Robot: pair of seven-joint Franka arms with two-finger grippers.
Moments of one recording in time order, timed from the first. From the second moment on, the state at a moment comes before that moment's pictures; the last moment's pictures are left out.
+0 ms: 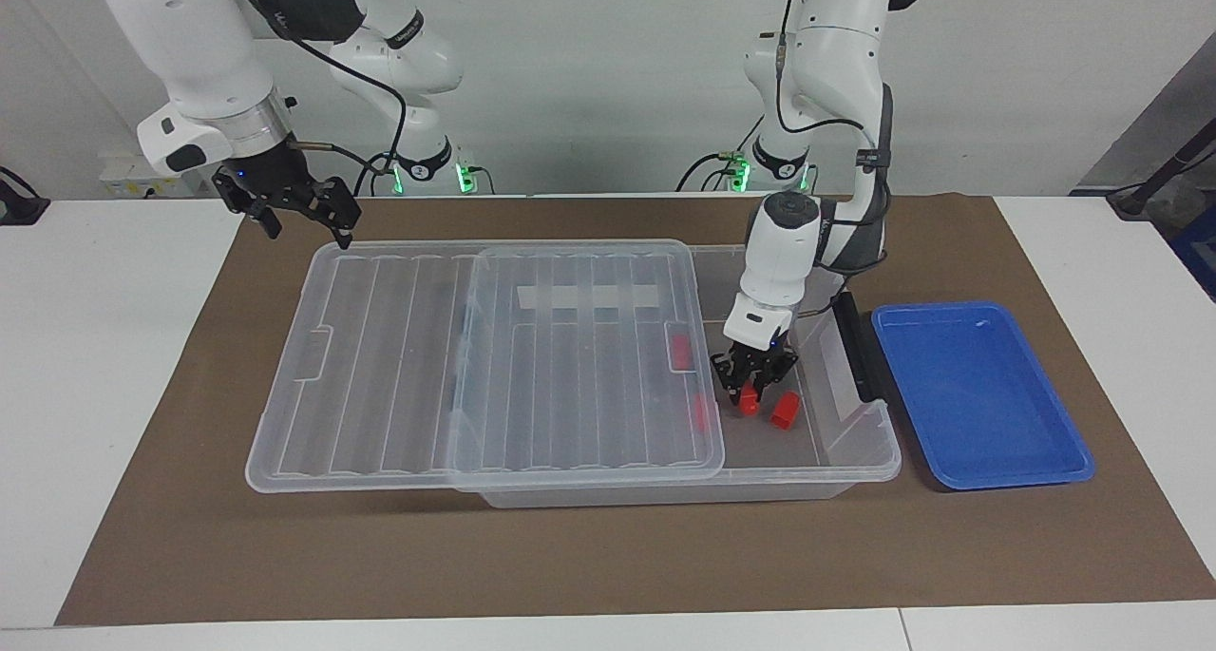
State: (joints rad) left arm -0.40 0.31 0.01 -2.07 0.14 2.69 -0.60; right arm -0.02 0.01 0.05 -1.58 -0.02 1.57 0.24
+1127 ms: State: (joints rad) left arm -0.42 0.28 0.02 -2.07 0.14 2.50 -0.69; right arm -0.12 0.04 0.05 -1.68 -0.02 1.83 0.21
